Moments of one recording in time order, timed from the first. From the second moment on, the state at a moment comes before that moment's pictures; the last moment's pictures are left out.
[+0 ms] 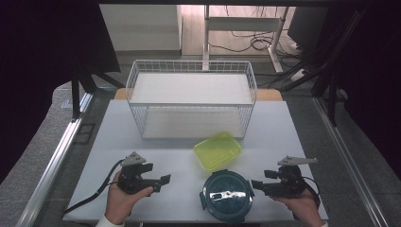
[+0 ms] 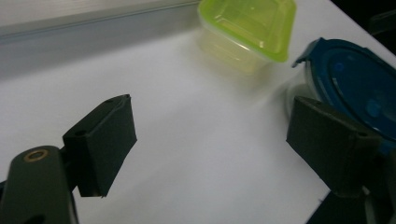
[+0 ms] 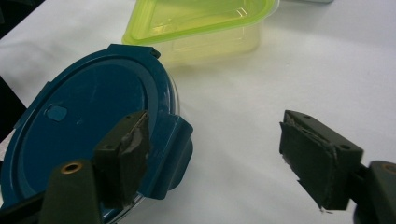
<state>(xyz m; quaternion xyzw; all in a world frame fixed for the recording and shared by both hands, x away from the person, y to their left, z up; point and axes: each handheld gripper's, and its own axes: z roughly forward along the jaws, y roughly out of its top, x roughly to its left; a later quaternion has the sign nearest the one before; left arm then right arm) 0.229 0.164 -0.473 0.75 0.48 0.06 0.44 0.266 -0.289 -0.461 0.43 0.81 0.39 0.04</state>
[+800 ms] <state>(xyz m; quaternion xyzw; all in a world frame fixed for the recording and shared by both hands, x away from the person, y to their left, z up) 0.202 0.107 -0.493 0.72 0.50 -0.09 0.48 0.249 -0.280 -0.469 0.44 0.79 0.43 -0.05</state>
